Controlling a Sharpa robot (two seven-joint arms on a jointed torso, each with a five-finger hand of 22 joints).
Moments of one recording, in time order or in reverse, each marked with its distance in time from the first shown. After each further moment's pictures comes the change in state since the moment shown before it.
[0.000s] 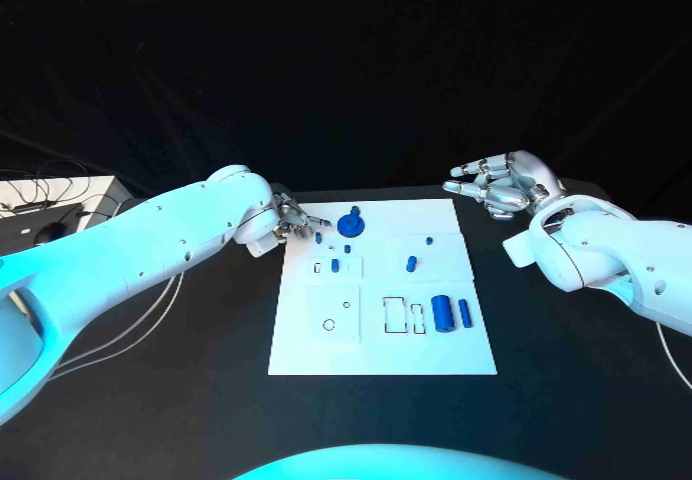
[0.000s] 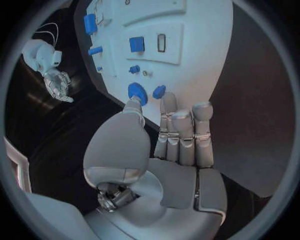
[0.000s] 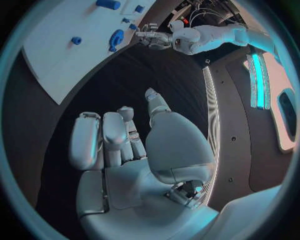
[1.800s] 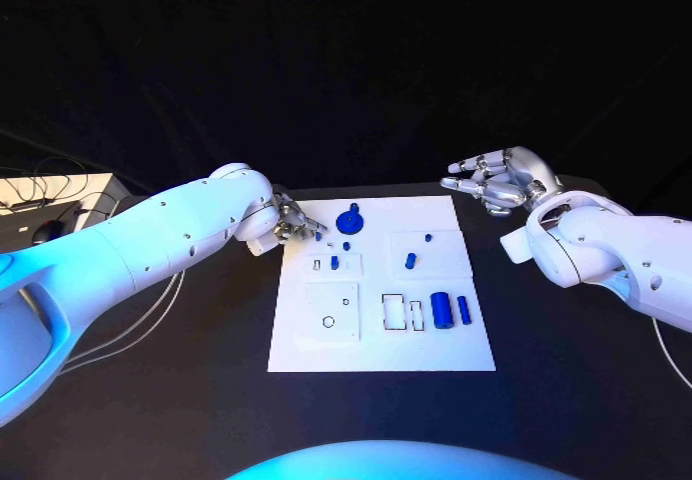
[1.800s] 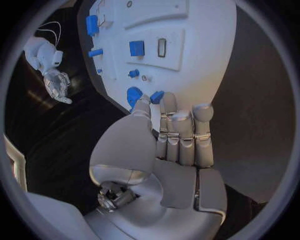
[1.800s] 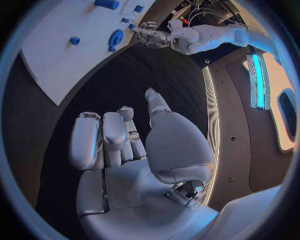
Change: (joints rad) left arm 0.002 0.029 -0.012 -0.051 0.039 0.045 0.009; left_hand 0.081 0.112 -0.043 -0.164 0.008 0.009 -0.004 -0.018 0.001 0.003 -0.003 -0.004 0.011 0.000 0.000 0.008 0.027 -0.016 0.003 -0.004 0.000 0.029; right arm 0.000 0.006 0.000 -0.003 -0.001 -0.001 0.000; right_hand 0.000 0.000 0.000 0.000 0.004 0.000 0.001 0.000 0.000 0.002 0.002 0.000 0.000 0.000 0.000 0.000 0.000 0.000 0.000 0.000 0.000 -0.001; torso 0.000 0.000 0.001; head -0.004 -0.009
